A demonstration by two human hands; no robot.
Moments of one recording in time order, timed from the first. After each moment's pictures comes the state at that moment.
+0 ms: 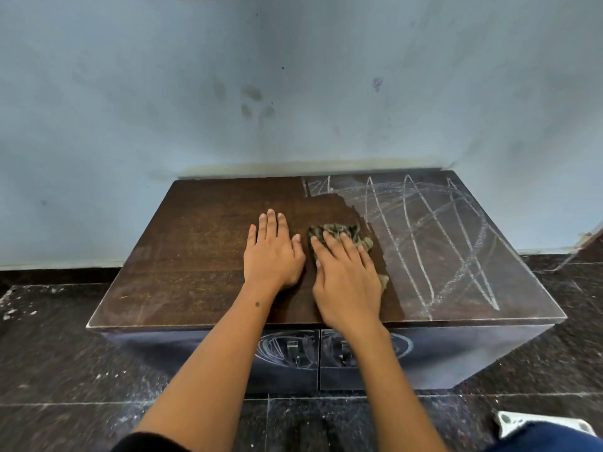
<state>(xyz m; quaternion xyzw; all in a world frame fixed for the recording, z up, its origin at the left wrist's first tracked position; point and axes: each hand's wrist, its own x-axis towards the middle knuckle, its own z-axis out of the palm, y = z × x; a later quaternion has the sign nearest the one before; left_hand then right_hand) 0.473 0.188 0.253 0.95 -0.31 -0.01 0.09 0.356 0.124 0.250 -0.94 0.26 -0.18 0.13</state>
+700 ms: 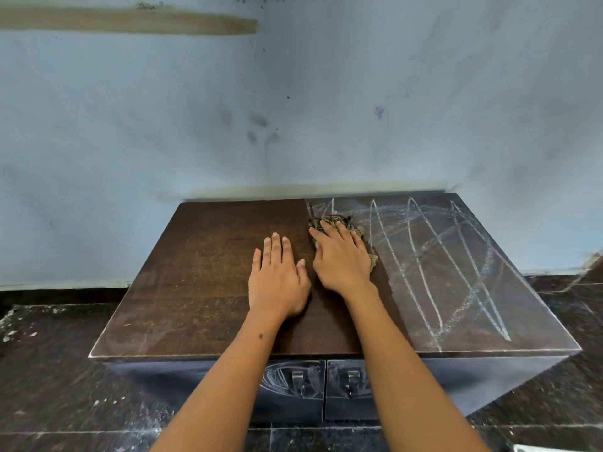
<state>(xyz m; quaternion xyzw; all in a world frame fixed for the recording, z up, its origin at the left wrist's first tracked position) 0.472 0.189 0.251 0.95 -0.31 0.00 0.09 0.427 0.074 0.265 -0.95 0.23 -0.12 0.16</state>
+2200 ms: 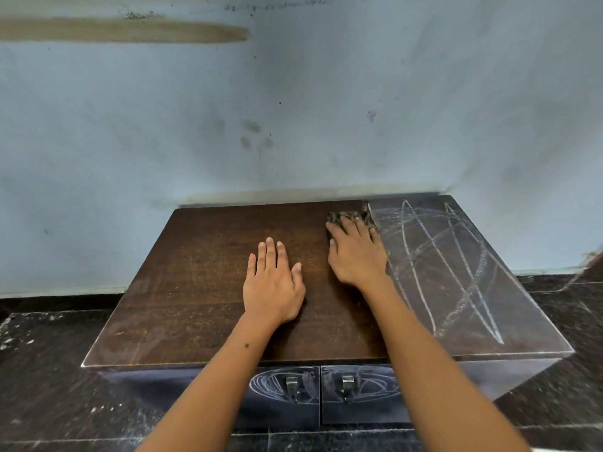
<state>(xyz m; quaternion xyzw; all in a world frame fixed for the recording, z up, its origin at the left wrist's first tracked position) 0.468 0.188 0.261 0.95 -0.31 -0.02 0.09 0.423 0.033 0.261 -0.95 0.27 -0.10 0.12</state>
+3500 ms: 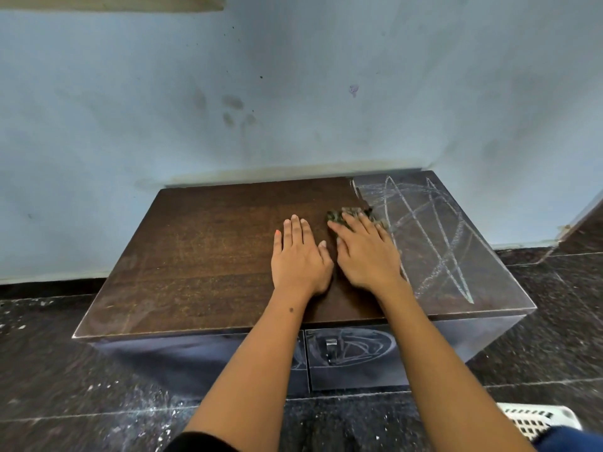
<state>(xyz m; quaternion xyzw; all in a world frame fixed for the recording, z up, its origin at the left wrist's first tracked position) 0.426 0.142 0.258 0.94 -0.34 -0.02 0.10 0.354 0.043 0.265 -0.95 0.26 -0.10 0.13</state>
